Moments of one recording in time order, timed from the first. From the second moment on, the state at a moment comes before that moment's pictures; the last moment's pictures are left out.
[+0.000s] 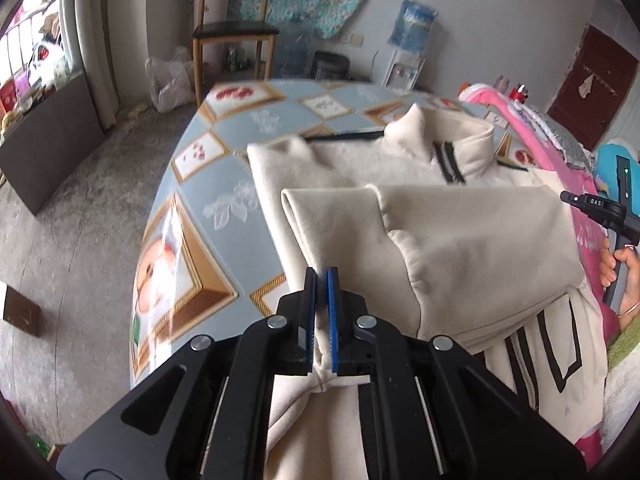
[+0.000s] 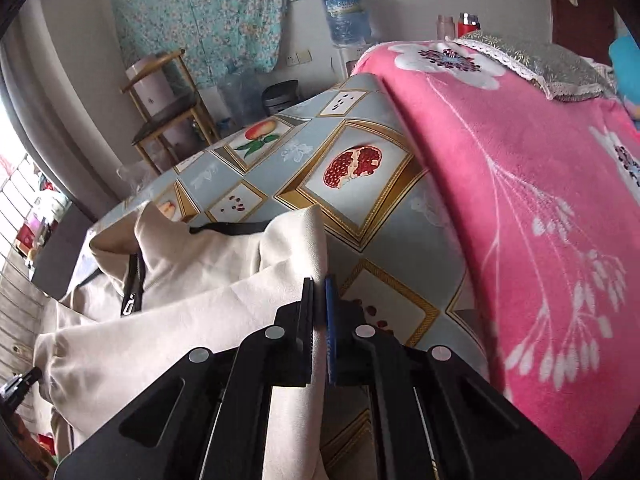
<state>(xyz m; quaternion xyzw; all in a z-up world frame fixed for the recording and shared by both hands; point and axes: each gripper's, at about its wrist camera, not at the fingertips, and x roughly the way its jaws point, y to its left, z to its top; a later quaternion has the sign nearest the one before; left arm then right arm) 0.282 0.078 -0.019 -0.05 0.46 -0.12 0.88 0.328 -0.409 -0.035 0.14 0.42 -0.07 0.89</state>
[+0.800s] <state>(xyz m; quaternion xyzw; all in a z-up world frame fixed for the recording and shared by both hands) 0.278 0.053 -0.045 -0.03 0.49 -0.12 0.86 0.267 -0.289 -0.065 -0.01 0.51 0.04 0.86</state>
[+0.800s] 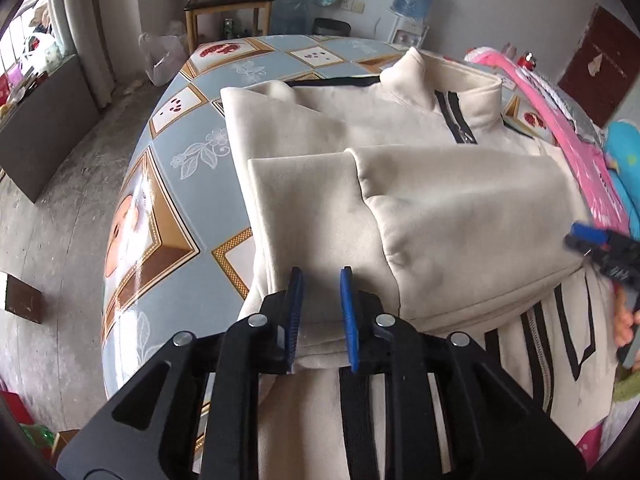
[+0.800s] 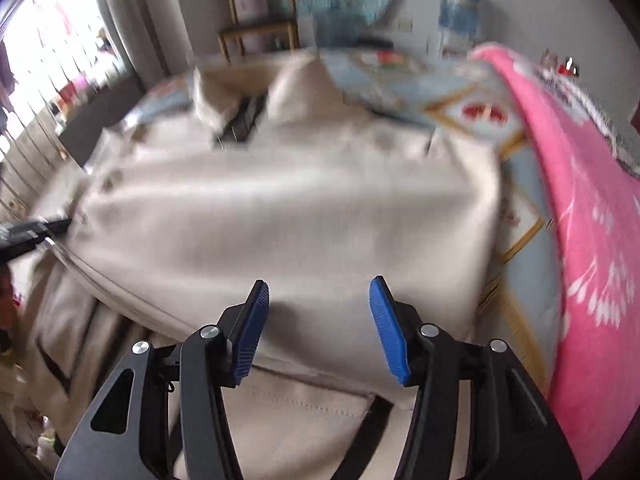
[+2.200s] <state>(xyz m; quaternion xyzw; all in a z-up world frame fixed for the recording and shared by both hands) 0.020 0.127 -0.090 -0.11 0.53 -0.17 0.82 -0.015 -0.364 -0.061 0.15 0.50 -0.02 0.86</state>
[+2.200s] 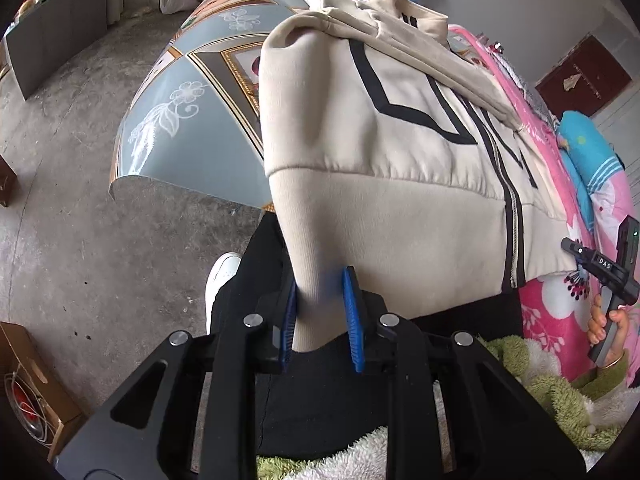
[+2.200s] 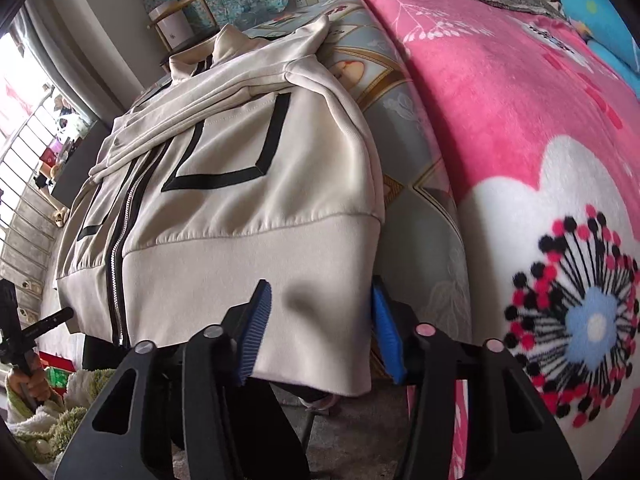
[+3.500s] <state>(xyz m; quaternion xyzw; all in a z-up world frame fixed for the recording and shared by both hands) 0.205 0.151 -0.056 -0.30 0.48 -0.18 0.80 0.178 -0.433 -0.068 0.39 0.43 0.04 0.81</state>
